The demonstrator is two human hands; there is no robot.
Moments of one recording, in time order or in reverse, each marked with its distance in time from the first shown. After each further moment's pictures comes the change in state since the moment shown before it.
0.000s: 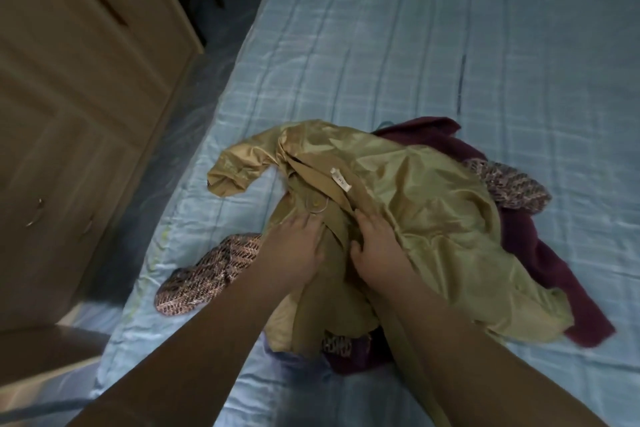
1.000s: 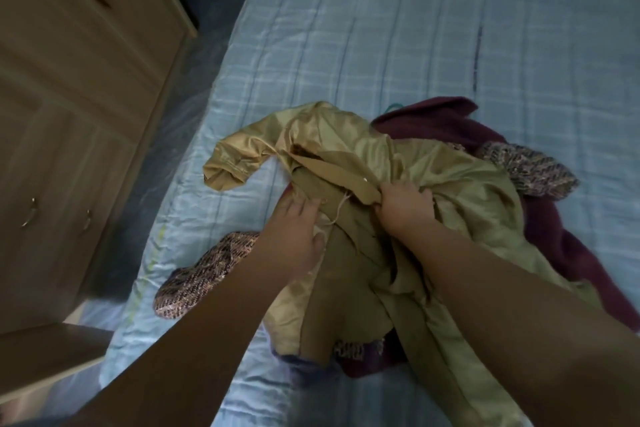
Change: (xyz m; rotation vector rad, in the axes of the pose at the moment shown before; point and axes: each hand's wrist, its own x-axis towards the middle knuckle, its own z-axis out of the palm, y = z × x) left_hand 0.030 -0.027 0.012 -0.044 0.056 0.035; right_hand 0.098 0.031 -0.011 -0.421 -0.092 0.125
